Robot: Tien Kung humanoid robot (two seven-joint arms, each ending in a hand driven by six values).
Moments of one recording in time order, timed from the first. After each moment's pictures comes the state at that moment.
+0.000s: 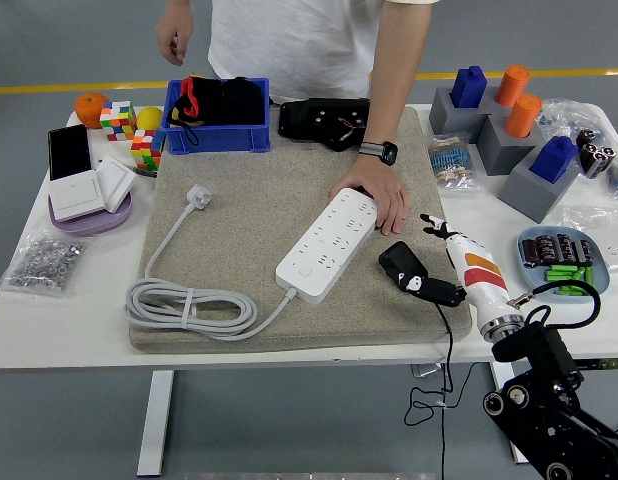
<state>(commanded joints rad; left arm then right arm) -0.15 0.06 -1.38 -0.18 1.67 -0.14 0.35 0.17 -0.10 0.97 1.22 -1.96 -0.46 -0.07</state>
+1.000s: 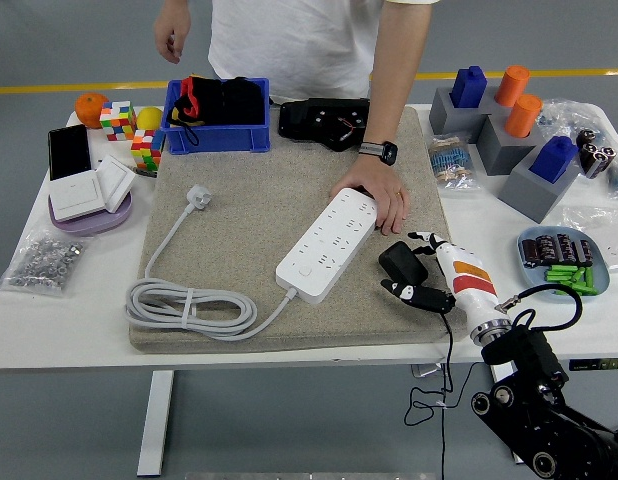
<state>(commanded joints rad) -0.16 0.06 -1.37 -0.18 1.65 -0.14 0.35 0.26 -0.09 0.86 1.07 -1.91 -0.54 -0.03</state>
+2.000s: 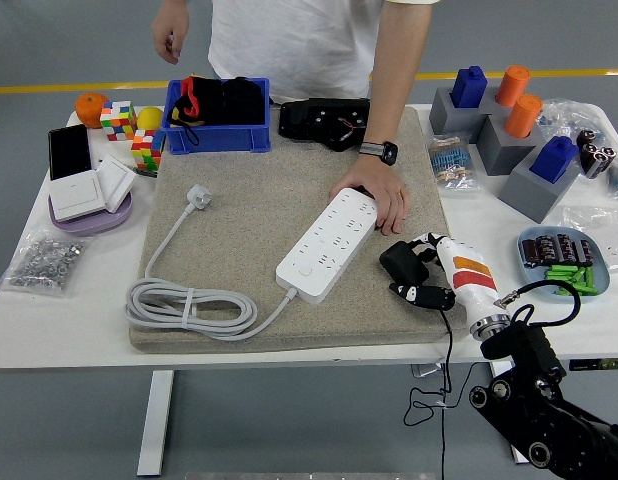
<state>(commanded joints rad) -0.16 0.05 -1.38 -0.18 1.65 -0.14 0.35 0.29 -0.09 0.84 1.01 -1.88 -0.59 0.01</state>
